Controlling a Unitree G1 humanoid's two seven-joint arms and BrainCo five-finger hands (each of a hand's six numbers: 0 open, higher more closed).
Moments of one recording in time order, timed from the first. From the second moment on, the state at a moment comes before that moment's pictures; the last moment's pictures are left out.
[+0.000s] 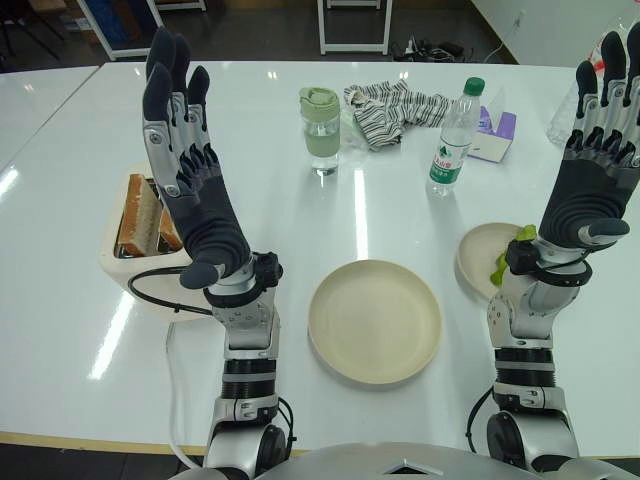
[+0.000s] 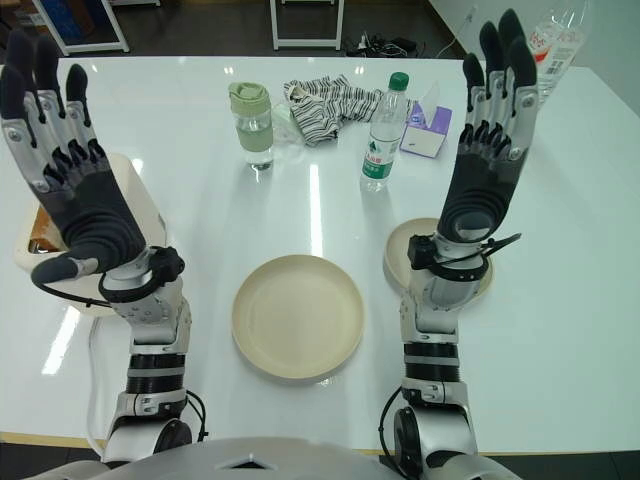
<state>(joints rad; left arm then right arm) -0.25 -0.04 0.08 -0.04 0.12 -1.00 0.10 -0.31 -0.11 -0.11 0.04 0.16 -0.92 0.12</state>
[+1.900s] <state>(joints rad) 0.31 0.69 0.52 -0.24 0.51 -0.13 -0.20 -0.25 -0.07 -0.14 -0.04 -0.16 -0.89 -0.10</state>
